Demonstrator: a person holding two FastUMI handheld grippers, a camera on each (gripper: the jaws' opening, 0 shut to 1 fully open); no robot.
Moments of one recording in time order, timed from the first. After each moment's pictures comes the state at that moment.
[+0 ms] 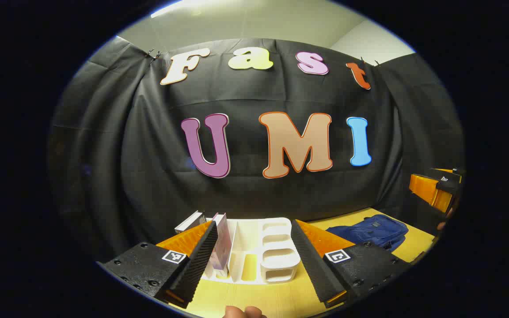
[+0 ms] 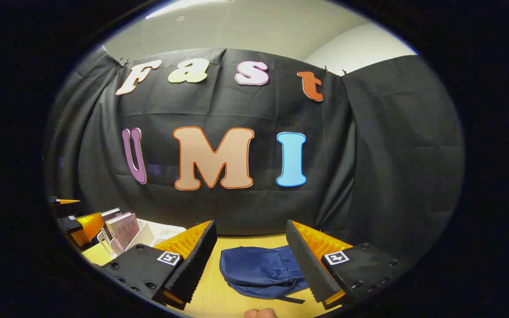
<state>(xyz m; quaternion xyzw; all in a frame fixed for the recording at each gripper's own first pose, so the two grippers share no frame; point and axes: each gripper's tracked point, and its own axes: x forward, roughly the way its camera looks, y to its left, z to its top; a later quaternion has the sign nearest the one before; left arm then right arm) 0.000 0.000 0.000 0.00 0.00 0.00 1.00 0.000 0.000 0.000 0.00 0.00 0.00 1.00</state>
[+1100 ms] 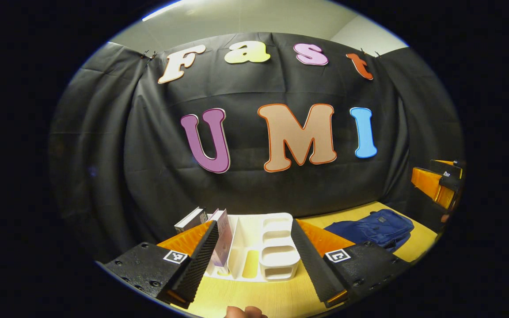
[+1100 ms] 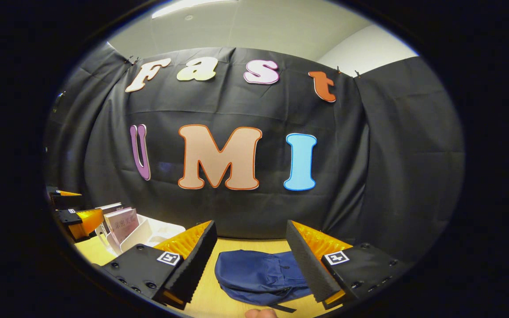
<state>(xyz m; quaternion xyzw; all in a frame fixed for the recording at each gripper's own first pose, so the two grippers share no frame) 0.009 -0.009 -0.003 0.02 0.02 0.02 1.00 0.030 -0.012 0.001 -0.02 0.00 0.04 1.00</state>
